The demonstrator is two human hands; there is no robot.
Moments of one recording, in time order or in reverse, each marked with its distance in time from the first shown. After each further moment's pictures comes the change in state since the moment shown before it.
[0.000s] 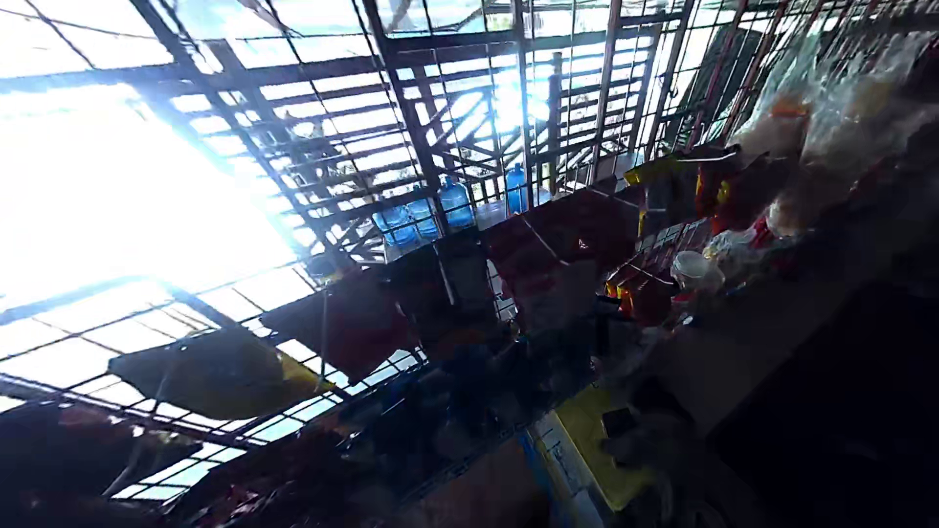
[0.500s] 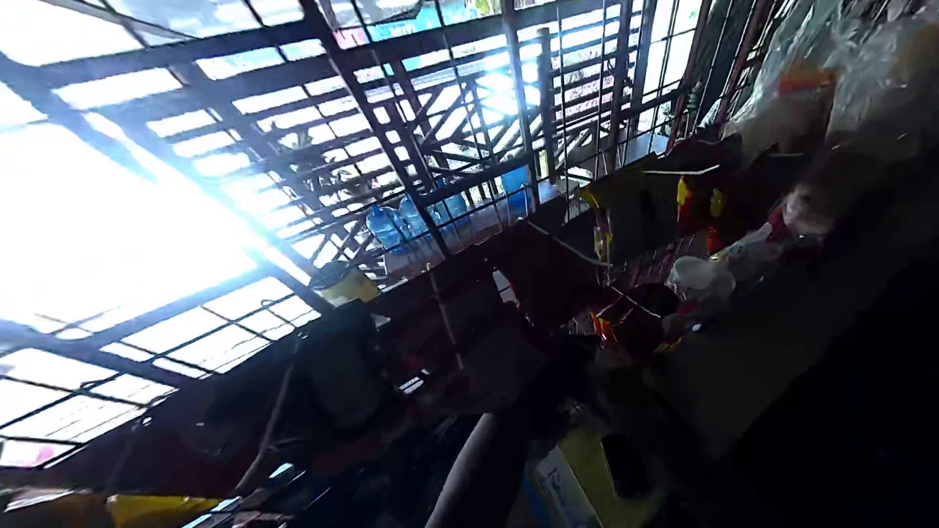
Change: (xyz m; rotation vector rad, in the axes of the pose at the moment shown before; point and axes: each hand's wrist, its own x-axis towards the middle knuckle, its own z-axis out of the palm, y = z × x) left_hand 0.323 0.200 -0.060 -0.047 -0.155 0.118; right_hand 0.145 -0.035 -0.079 -0.483 -0.055 -0.052
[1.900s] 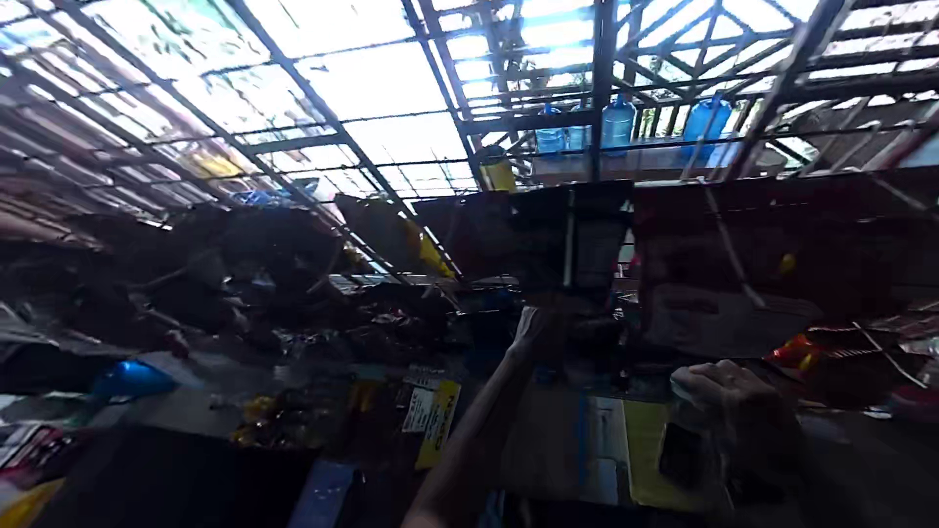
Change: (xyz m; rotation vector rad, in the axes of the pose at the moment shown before) left_hand -0.211 -0.114 -0.080 0.477 0.583 -0.276; right_hand -0.022 -0.056 0.009 0.047 0.372 -0.814
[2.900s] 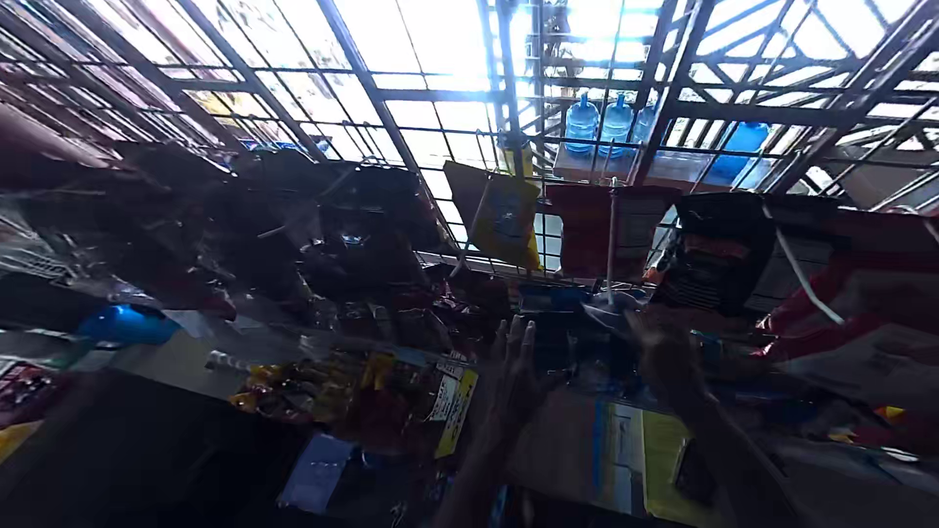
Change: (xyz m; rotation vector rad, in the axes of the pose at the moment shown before) left_hand -0.138 -0.124 -0.008 -0.124 0.342 -0.251; right_hand 0.149 -0.115 0.120 -0.112 -0.117 0.178
